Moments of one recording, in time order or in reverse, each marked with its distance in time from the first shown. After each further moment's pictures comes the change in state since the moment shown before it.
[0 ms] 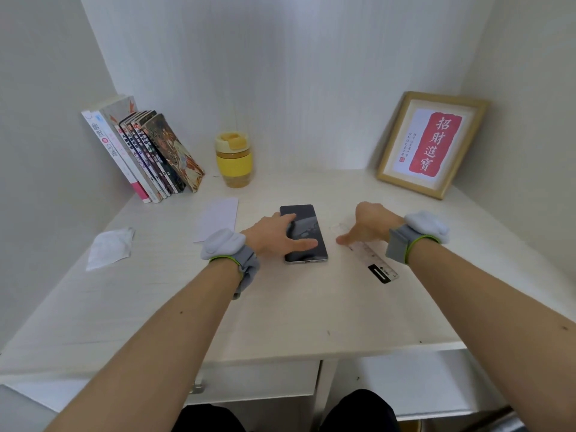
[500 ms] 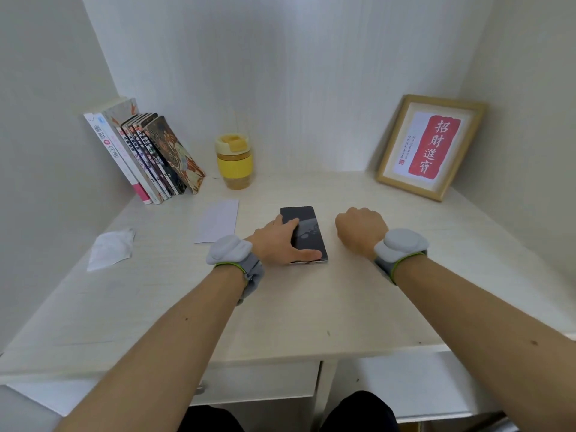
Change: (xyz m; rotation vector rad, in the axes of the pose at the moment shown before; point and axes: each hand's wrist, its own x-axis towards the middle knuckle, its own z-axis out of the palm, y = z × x) left_hand 0.000 0.001 0.011 0.070 -0.007 -0.002; right_hand 0.005 -0.009 0.031 -0.484 0.328 -0.250
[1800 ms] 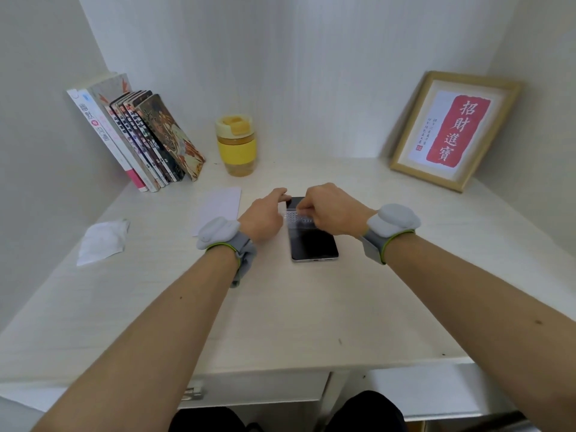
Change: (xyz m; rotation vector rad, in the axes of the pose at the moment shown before) left_hand 0.037 -0.040 -0.007 -0.335 0.229 0.012; right_hand 0.055 -0.032 -0.004 0.426 0.099 -0.353
